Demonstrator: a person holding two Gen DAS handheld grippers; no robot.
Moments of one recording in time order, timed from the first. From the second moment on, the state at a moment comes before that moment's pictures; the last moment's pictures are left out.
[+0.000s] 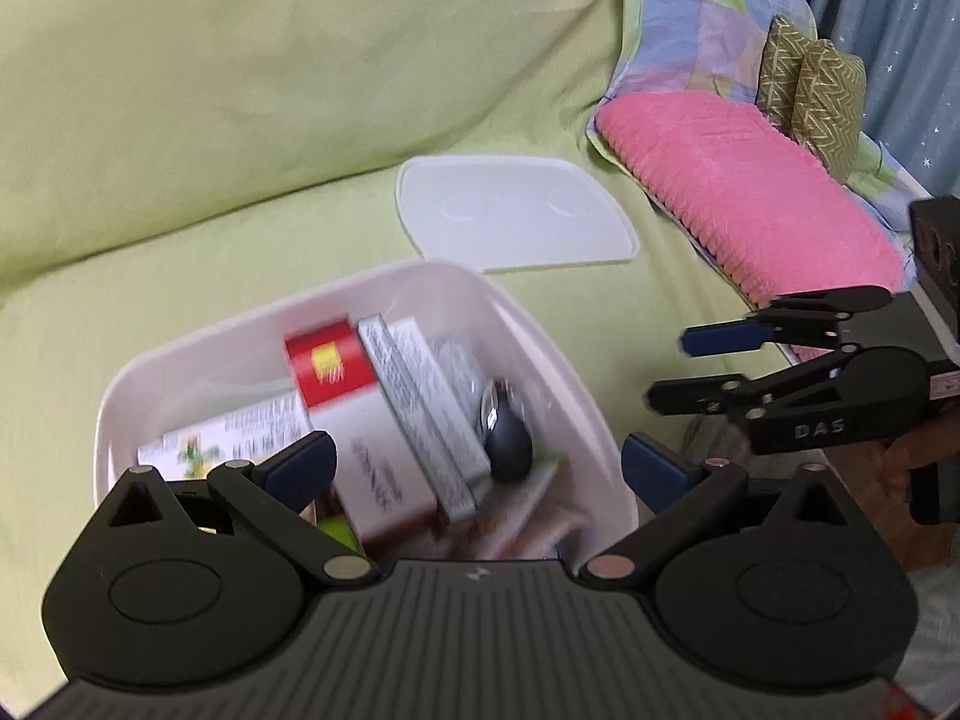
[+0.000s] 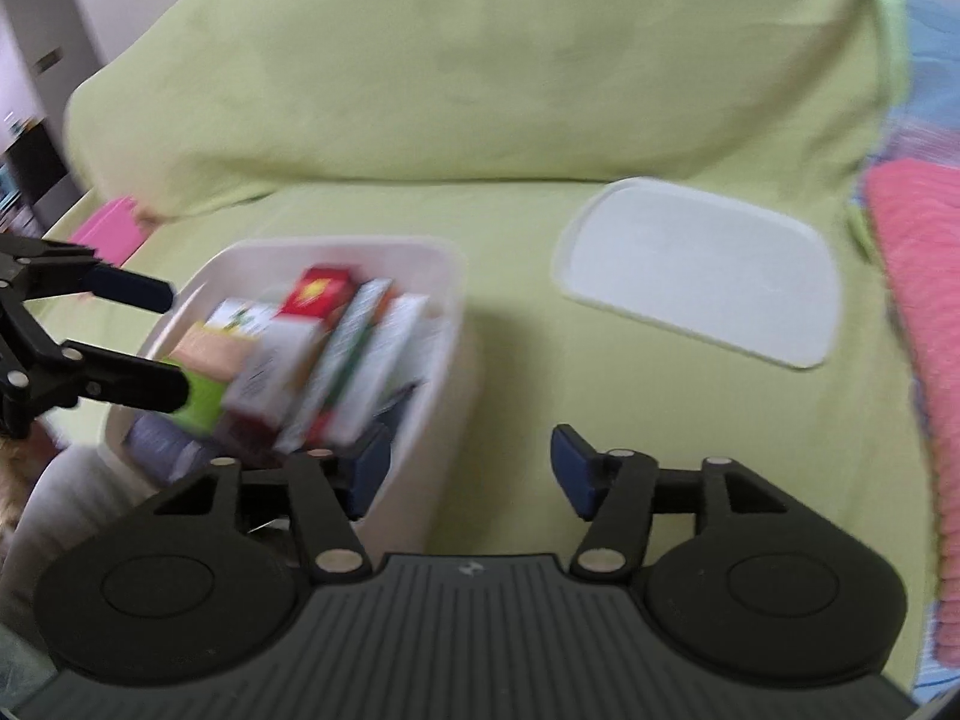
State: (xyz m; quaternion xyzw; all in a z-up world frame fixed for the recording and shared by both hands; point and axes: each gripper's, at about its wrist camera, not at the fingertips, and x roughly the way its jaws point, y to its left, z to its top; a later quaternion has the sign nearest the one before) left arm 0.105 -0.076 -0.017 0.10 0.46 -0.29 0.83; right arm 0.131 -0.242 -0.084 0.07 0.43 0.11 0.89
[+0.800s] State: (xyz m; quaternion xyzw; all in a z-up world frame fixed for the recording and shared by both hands) left arm 0.382 -0.190 -0.118 0.07 0.56 -0.24 0.79; right arm 0.272 -0.464 -0.166 0.26 0.42 -0.05 0.87
